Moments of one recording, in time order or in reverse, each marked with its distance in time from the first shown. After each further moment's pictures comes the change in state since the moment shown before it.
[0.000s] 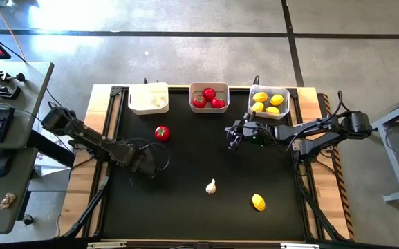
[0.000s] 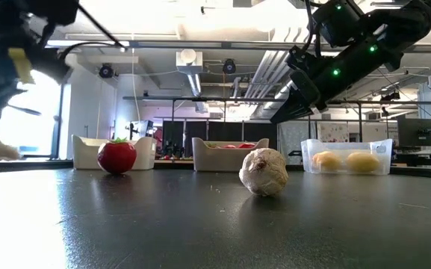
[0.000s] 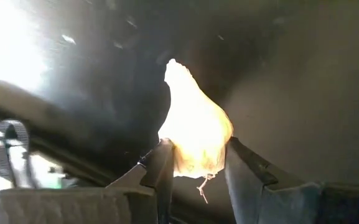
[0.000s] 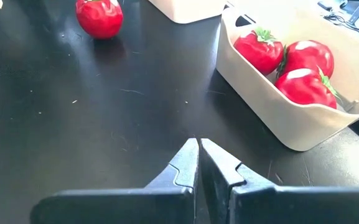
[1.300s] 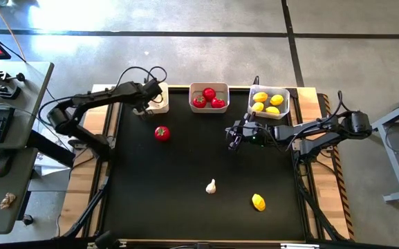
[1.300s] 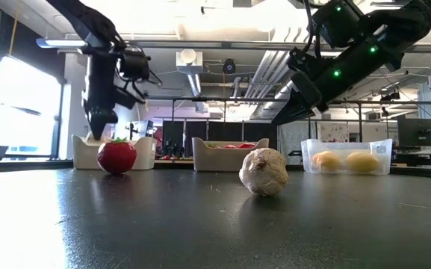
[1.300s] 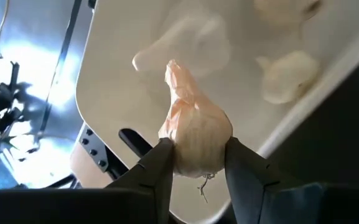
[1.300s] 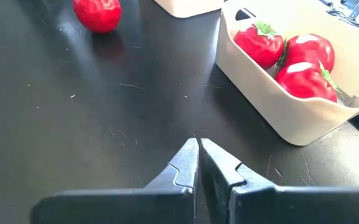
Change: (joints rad) left arm 1.122 0.068 0.102 0.365 -0.503 0.987; right arm 0.000 0.000 0.000 -0.020 0.000 0.008
